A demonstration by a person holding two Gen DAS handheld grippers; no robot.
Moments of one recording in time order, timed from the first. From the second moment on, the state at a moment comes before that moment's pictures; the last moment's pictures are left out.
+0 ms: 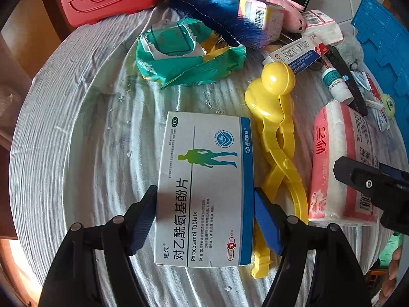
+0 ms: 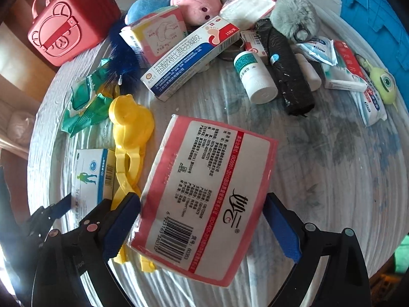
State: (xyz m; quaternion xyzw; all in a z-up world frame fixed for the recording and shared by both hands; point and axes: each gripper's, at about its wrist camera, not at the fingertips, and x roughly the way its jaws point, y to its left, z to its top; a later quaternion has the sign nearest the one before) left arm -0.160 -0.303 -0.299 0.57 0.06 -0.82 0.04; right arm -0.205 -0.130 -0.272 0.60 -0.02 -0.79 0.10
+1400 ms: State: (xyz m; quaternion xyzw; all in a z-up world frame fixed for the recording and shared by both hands) left arm -0.117 -0.155 -0.088 0.34 0.03 -0.94 0.04; right arm -0.152 0.021 -0.049 0.37 0.02 -0.92 0.15
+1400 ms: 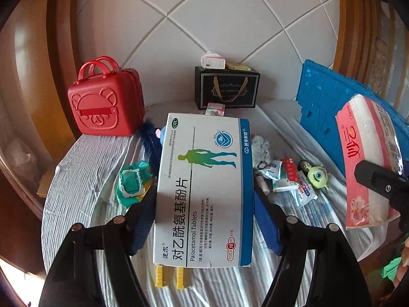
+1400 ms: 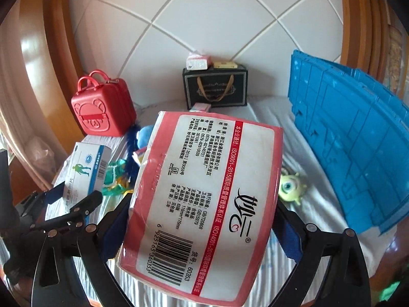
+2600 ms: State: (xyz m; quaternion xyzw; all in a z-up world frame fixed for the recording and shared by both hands) left arm -0.247 0.178 0.059 0.23 -0.01 -0.97 -0.04; right arm -0.239 0.349 0.111 0.25 0.07 -0.96 0.11
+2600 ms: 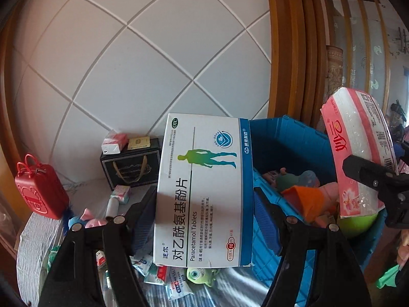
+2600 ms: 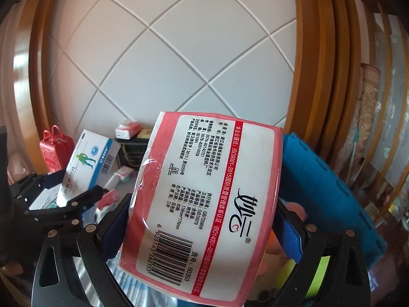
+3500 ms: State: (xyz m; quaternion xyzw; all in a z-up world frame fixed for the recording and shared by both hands) left arm -0.481 0.393 -0.025 0.59 0.03 -0.81 0.01; right arm -0.472 0.548 0.013 0.45 0.17 -0.86 0.15
